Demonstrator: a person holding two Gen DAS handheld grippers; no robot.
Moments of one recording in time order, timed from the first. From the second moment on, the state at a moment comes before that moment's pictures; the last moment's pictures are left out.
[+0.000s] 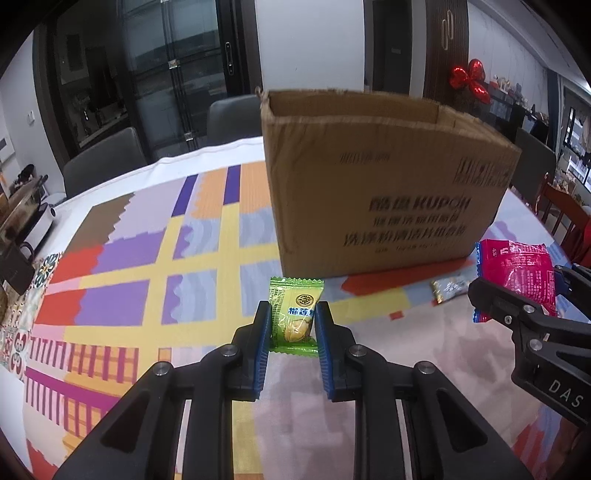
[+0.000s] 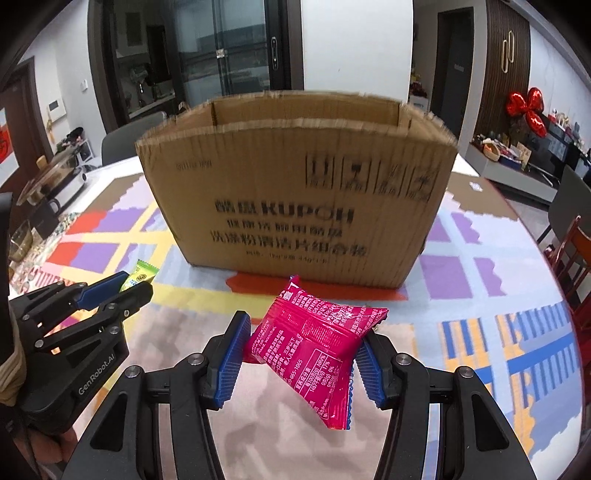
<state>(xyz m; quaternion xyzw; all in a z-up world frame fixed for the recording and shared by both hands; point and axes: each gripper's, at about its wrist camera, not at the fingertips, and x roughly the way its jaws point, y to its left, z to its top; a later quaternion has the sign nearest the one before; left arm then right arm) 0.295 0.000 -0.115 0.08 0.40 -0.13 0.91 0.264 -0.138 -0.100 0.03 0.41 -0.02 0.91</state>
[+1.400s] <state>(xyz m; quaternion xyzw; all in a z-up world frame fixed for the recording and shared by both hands) 0.353 -0.044 -0.008 0.08 0.31 -0.12 0.94 0.328 -0.186 0.005 0.02 0.33 -0.04 0.94</state>
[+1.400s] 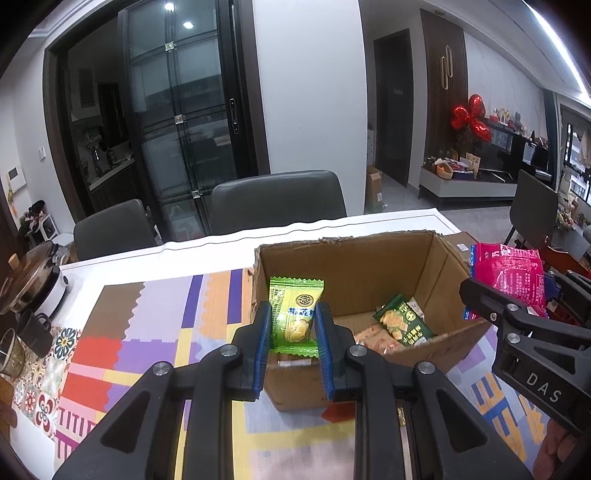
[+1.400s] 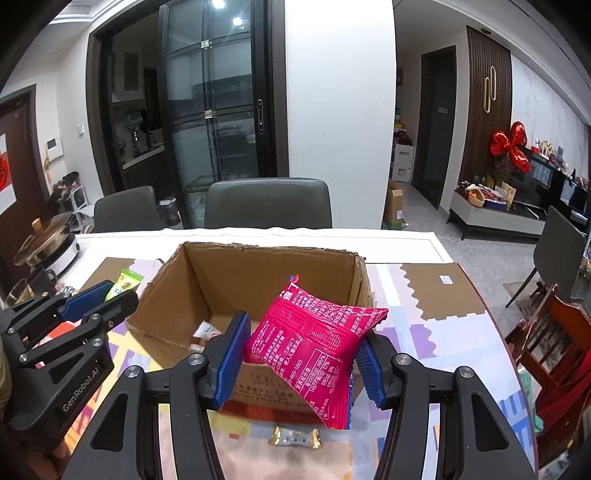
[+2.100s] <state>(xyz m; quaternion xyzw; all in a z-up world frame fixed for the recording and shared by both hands) 0.375 -0.051 -0.017 0.09 0.31 -0.12 0.94 0.364 -0.193 -0.010 0.02 0.34 -0.04 0.94</state>
